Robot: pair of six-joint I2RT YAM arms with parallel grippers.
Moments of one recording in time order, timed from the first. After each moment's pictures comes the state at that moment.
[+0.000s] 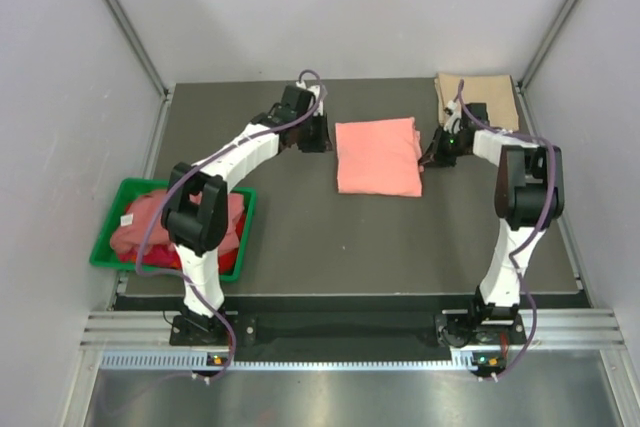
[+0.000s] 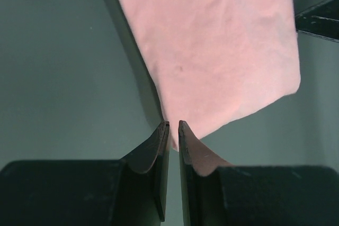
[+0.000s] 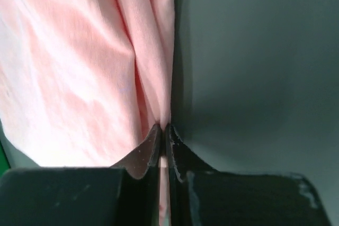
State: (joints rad) left arm -0.45 1.94 1.58 -0.40 0.25 -0.39; right arm -0.02 2.07 1.39 -0.35 -0.52 0.26
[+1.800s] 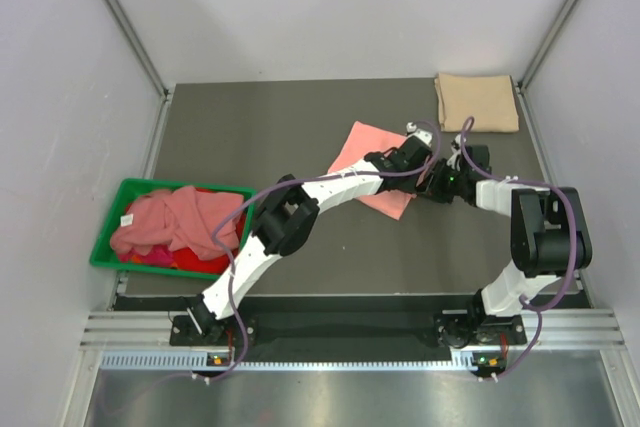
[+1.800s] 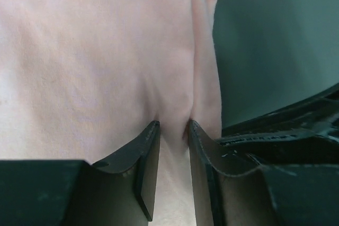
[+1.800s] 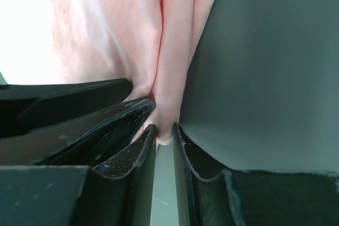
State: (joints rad) left arm -0.94 2.46 2.09 -0.44 -0.20 -0.38; right arm 0.03 1.65 0.75 0.05 -0.43 0.54
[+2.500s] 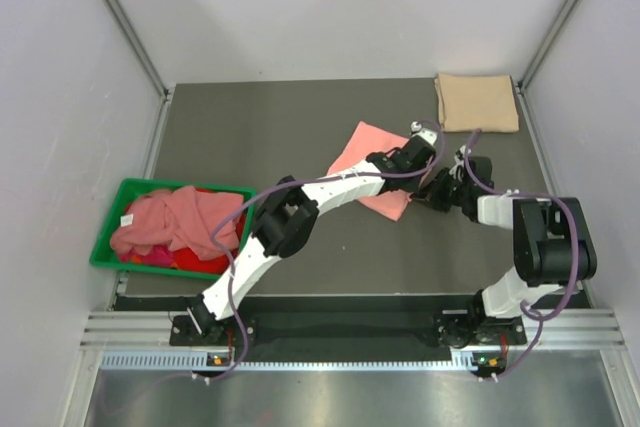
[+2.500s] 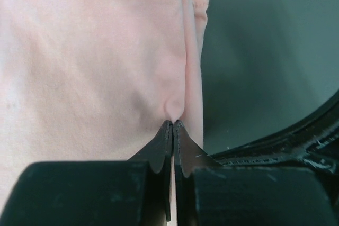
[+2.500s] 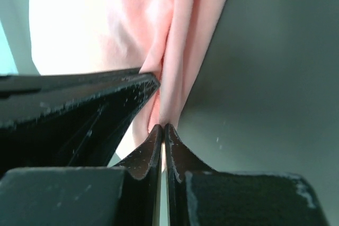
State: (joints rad) left arm -0.95 2.46 2.12 -0.44 -0.20 -0.37; right arm 0.03 1.61 0.61 0.22 -0.51 0.69
